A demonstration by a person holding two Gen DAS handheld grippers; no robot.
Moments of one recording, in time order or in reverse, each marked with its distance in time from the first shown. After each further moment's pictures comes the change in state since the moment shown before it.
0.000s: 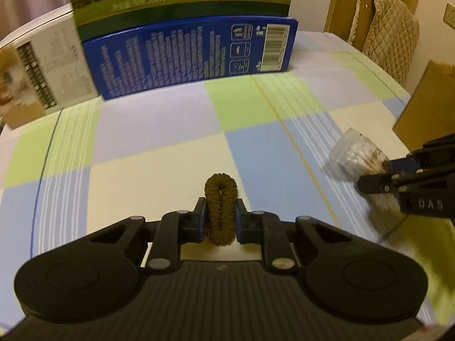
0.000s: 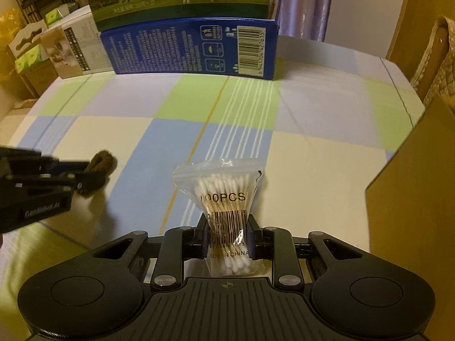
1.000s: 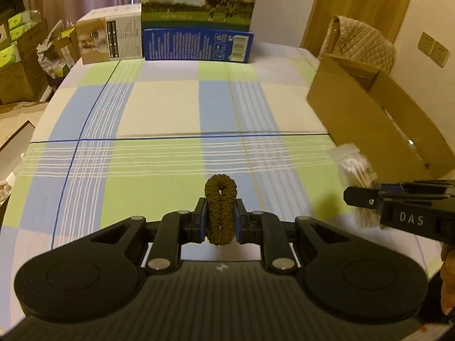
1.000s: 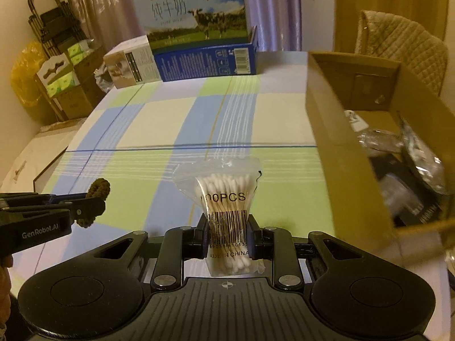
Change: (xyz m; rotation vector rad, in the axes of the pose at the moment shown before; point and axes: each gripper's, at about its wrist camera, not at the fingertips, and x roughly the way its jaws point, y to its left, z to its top) left arm -0.234 -0.100 -0.143 -0.186 -0.051 0.030; right arm -0.224 0.039 -0.174 0.095 -0.135 0.010
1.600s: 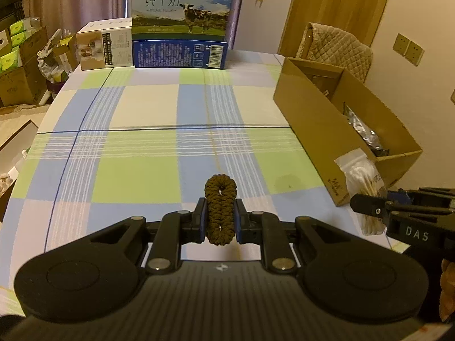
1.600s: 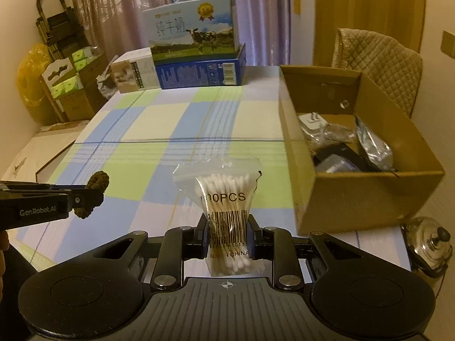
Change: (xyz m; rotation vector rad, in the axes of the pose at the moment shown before) left arm -0.071 -0.044 -0.040 -0.003 -0.035 -0.035; right arm -0.081 -0.017 -0.051 -0.017 -0.052 -0.037
